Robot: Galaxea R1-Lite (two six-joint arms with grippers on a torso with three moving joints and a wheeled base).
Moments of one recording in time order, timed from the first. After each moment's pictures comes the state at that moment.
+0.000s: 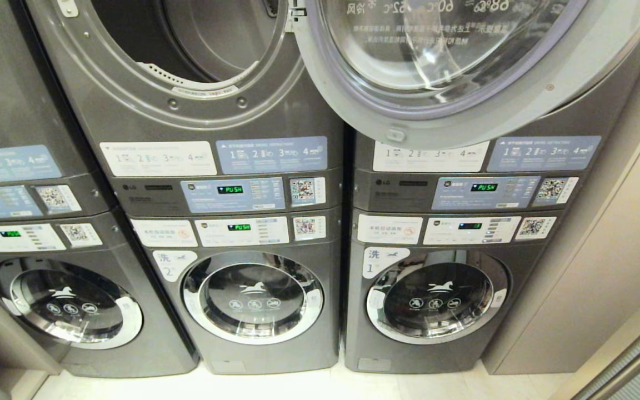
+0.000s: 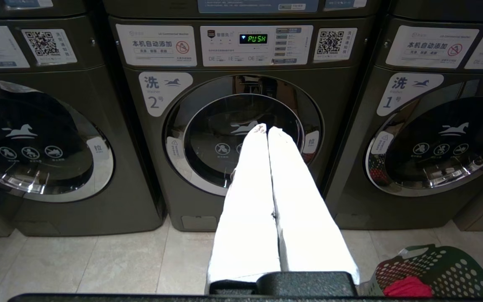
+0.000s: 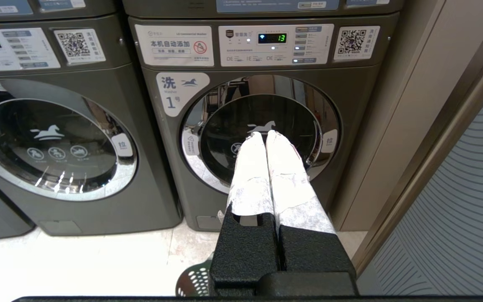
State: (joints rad) left arm -0.01 0.00 0.00 0.00 0.00 0.00; right arm -0.01 0.00 0.00 0.00 -0.01 0.02
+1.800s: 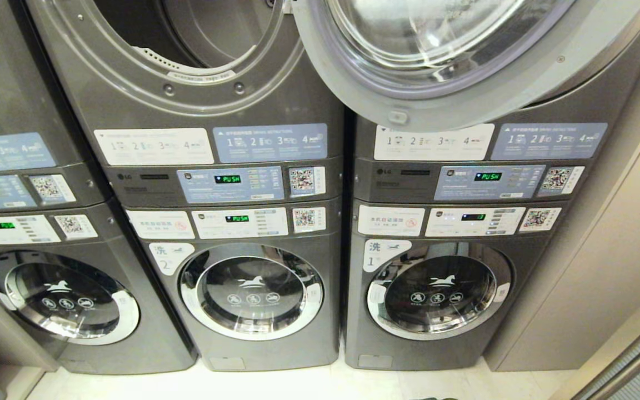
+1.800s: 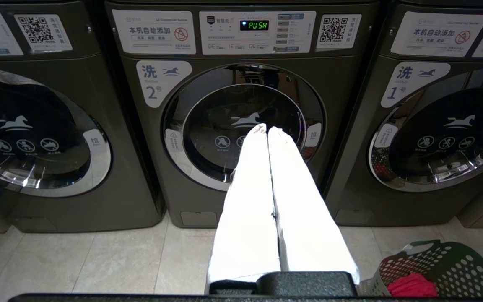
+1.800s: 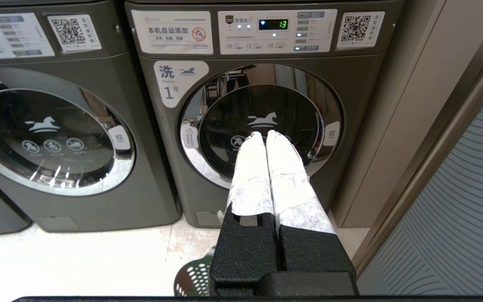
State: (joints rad) left arm -0.01 0.00 0.00 0.00 0.00 0.00; right arm -0.01 0.00 0.00 0.00 -0.01 0.02
